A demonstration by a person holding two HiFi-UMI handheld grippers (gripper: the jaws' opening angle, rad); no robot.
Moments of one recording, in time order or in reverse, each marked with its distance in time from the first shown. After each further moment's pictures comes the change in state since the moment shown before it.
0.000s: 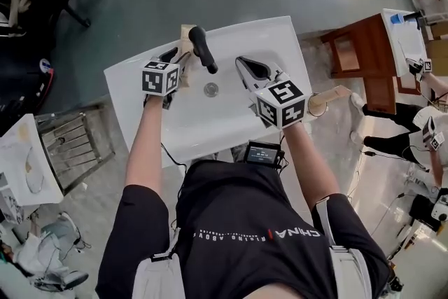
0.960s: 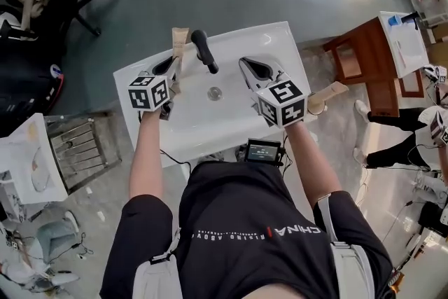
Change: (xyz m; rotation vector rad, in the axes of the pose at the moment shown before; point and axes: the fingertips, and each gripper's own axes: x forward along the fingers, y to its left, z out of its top) left arm -0.079 -0.014 0.029 -0.092 -0.200 -0.002; right arm -0.027 0.008 0.015 -0.062 -0.049 -0.022
